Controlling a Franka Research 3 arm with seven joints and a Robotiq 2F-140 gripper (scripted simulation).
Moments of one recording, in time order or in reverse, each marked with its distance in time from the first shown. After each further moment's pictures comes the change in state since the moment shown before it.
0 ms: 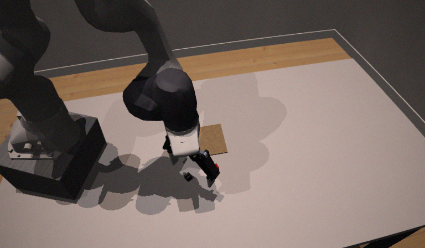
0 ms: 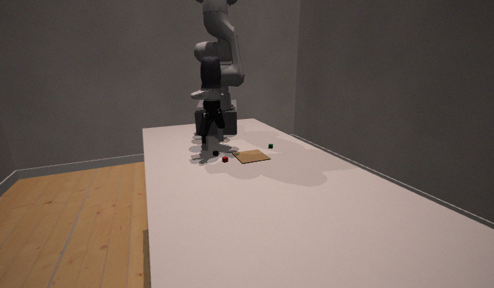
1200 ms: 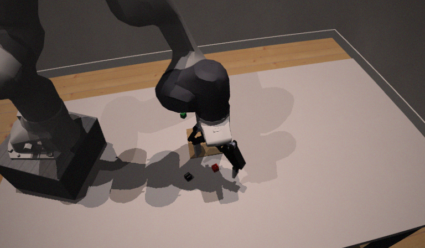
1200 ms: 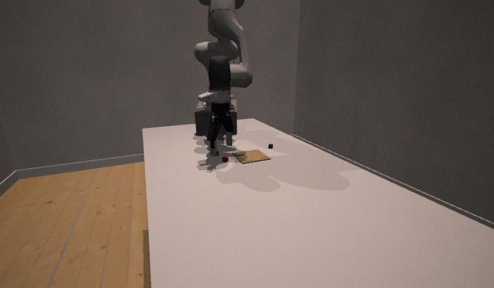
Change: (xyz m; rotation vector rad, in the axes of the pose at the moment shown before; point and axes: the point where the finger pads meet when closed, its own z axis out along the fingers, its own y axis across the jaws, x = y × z) arm -0.068 -0.047 0.000 -0.005 0.000 0.002
